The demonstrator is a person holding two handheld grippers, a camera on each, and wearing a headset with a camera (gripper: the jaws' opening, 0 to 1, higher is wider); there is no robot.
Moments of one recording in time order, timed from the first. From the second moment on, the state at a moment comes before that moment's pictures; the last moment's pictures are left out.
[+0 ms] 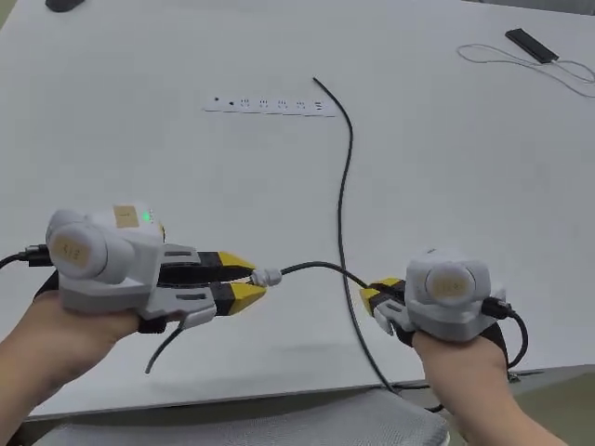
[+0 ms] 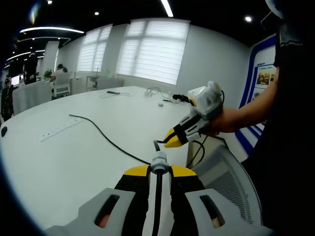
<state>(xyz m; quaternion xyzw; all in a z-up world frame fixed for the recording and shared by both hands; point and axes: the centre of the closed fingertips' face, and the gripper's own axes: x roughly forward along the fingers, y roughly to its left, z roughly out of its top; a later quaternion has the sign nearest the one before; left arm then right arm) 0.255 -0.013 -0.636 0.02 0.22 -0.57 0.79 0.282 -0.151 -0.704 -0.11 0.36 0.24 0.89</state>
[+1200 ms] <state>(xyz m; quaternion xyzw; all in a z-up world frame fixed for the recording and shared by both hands) 0.253 -0.017 -0.634 0.01 0.23 -0.57 0.79 0.263 -0.035 -0.635 -0.37 0.21 0.42 0.80</state>
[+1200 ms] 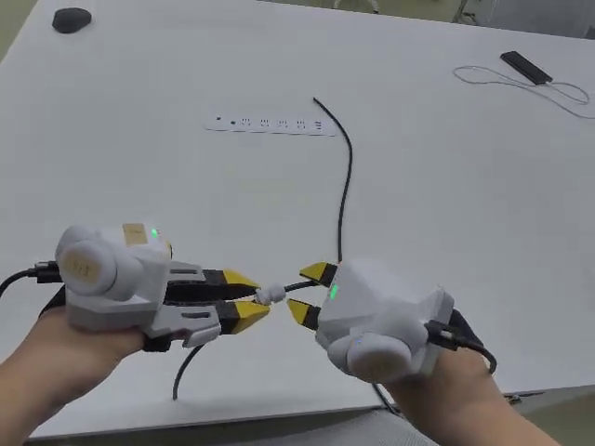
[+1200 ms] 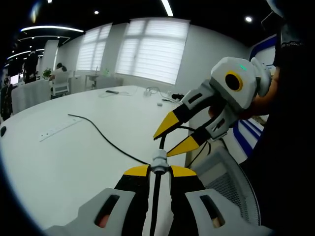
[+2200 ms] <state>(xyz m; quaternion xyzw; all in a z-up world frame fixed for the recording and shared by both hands) 0.253 -0.014 -0.636 0.02 0.23 -0.57 0.79 0.274 -0.068 -0.658 -0.28 0.27 0.37 0.84</state>
